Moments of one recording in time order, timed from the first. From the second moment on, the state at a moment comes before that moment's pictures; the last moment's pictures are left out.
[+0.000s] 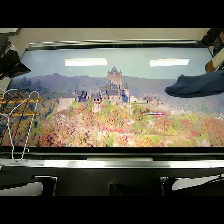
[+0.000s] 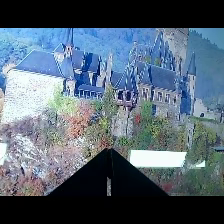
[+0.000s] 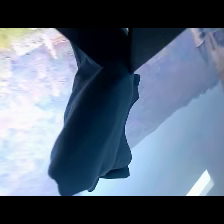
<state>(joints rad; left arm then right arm) 0.20 -1.46 1.96 1.09 -1.54 -1.70 -0.69 -1.76 2.04 -1.02 1.31 1.66</state>
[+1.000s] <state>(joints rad) 0.20 -1.46 1.96 1.09 -1.55 -1.70 -0.89 -1.70 1.55 -1.71 1.65 1.80</state>
